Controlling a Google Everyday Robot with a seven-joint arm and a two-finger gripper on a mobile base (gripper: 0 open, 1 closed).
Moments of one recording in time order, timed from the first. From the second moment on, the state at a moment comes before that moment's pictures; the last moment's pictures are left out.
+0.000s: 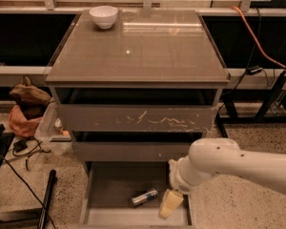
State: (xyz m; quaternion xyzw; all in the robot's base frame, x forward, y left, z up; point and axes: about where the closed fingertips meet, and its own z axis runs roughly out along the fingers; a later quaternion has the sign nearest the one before) arm 0.429 -0.091 0.552 -0.59 0.78 0.14 0.15
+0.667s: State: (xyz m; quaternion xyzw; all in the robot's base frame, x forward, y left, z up) arm 0.436 -0.079 0.516 -0.57 0.79 0.16 0.17
